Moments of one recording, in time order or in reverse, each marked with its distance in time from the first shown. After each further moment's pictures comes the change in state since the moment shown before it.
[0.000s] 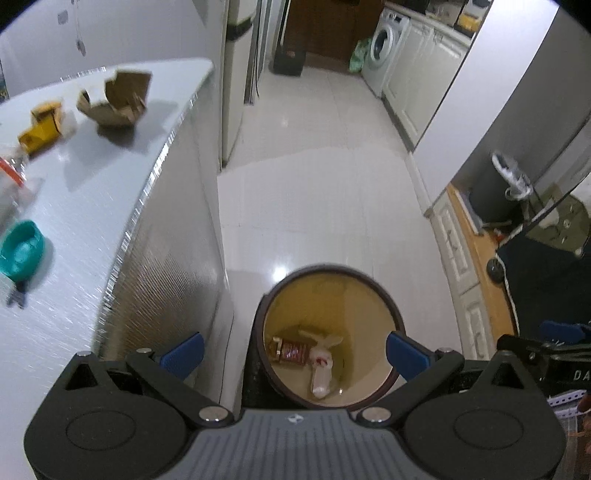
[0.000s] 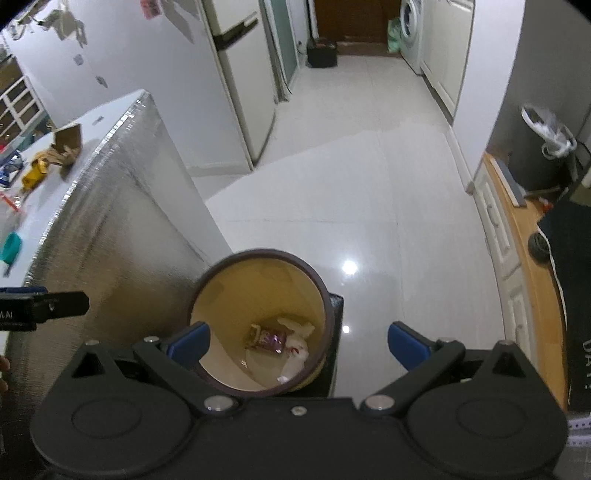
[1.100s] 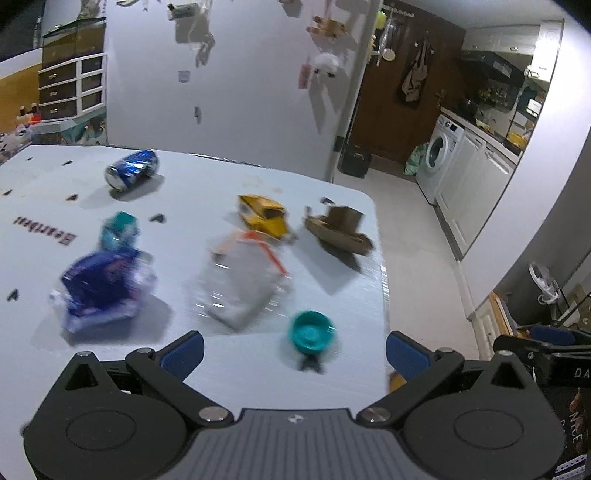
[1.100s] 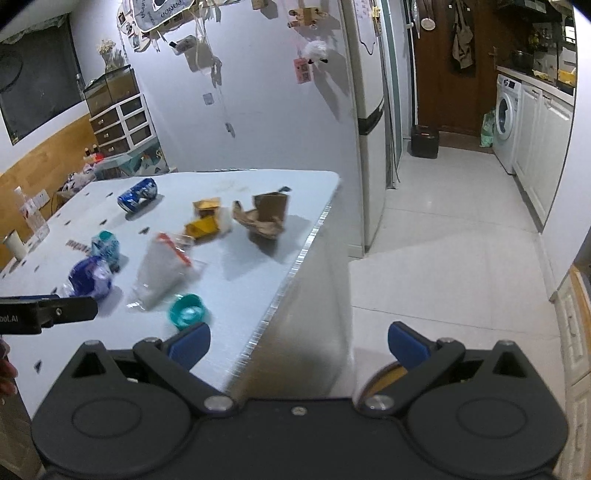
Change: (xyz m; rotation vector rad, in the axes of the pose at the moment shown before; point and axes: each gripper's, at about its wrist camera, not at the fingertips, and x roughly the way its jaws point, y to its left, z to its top) left arm -0.173 0.211 -0.011 -0.138 -0.302 0.108; right arm -0.062 0.236 0.034 -0.179 -0.246 0.208
